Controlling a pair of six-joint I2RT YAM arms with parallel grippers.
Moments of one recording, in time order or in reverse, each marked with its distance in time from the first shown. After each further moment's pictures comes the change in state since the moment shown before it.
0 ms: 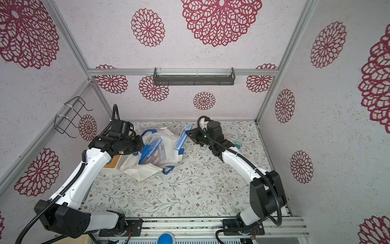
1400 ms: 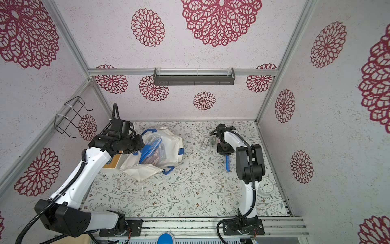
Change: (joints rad) left arm 0.000 0.005 0.013 -0.006 0.000 0.010; right arm -0.189 0.531 0.401 -1.043 0.736 -0.743
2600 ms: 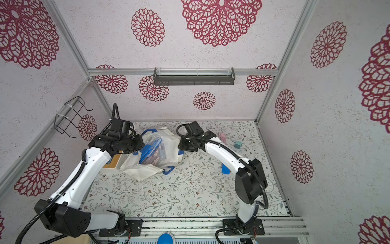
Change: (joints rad) left arm 0.000 0.000 0.000 0.000 0.004 -0.003; right arm 0.472 -0.228 0.013 0.399 -0.537 0.351
